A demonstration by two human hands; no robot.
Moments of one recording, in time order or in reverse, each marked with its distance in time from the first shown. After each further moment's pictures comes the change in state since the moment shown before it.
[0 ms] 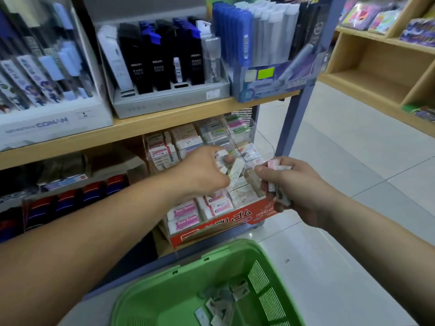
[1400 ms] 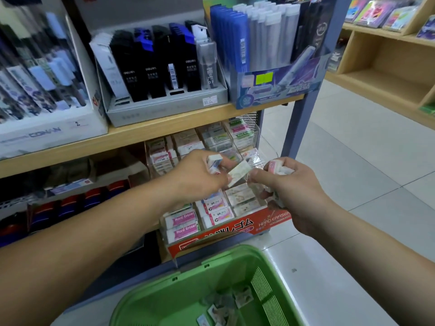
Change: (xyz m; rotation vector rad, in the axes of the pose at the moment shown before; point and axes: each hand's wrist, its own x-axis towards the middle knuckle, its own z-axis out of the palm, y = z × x) left_hand 0.013 -0.015 -0.003 -0.032 0.053 0.084; right_hand 0.011 0.002 0.010 0.173 0.066 -0.085
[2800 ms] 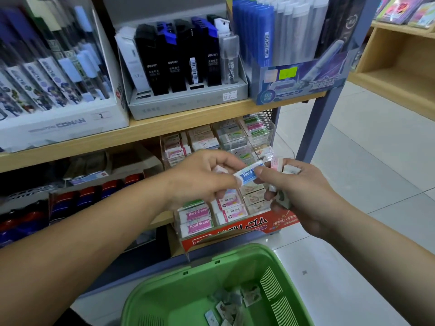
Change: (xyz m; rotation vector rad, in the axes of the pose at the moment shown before) left_hand -0.024 -0.007 -0.023 -0.199 -0.195 -0.026; right_hand -0.005 0.000 0.014 -0.030 -0.144 0.012
